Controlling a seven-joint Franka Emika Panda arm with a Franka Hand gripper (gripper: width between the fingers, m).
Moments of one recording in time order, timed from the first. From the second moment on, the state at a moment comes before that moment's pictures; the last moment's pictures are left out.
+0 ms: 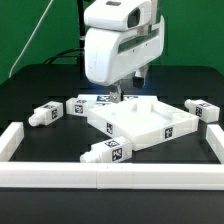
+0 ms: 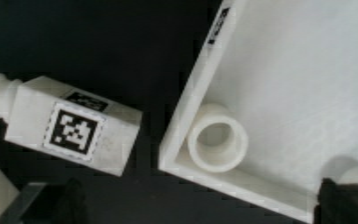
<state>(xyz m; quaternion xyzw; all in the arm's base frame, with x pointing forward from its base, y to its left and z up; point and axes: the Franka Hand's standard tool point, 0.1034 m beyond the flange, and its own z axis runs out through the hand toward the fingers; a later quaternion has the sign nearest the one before) 0.544 -0.013 0.095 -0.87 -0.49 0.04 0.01</state>
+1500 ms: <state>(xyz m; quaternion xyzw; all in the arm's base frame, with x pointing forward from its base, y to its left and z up) 0.595 -0.012 0.102 -1.00 -0.02 0.04 0.04</state>
